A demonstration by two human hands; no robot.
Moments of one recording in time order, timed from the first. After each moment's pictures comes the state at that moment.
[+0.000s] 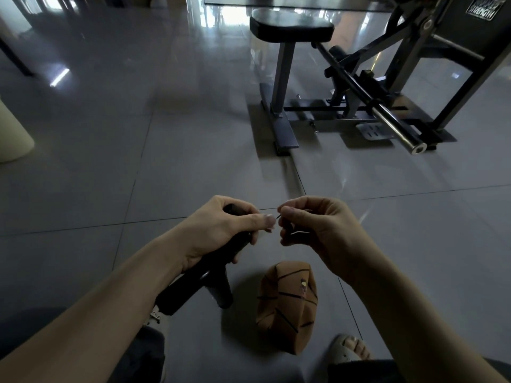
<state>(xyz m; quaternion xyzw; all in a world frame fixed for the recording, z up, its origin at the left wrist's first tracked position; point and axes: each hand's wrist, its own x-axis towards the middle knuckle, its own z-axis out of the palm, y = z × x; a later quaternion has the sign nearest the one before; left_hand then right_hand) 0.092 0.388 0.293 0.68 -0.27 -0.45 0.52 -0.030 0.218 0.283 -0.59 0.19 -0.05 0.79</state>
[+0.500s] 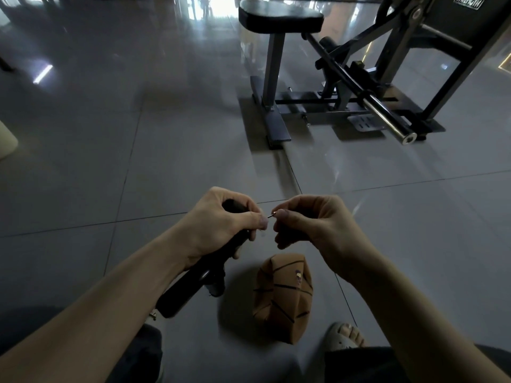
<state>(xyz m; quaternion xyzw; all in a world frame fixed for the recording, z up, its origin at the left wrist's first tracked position) 0.083 0.382 0.286 0.70 -0.31 -0.39 0.51 -0.046 0.220 0.276 -0.68 0.15 -0.07 0.71</state>
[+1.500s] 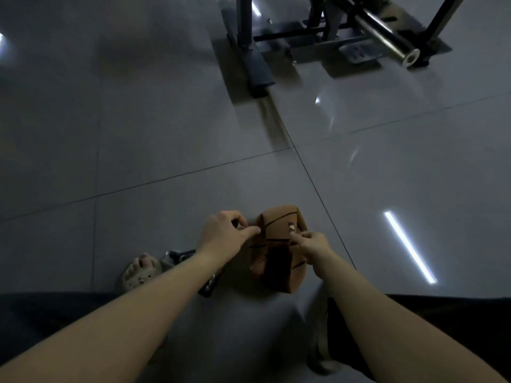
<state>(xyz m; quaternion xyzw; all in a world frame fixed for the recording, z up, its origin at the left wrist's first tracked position) 0.052 0.351 0.076 0.89 -0.27 -0.23 0.29 -0.092 0.193 0.019 -0.58 0.57 0.04 0.58</state>
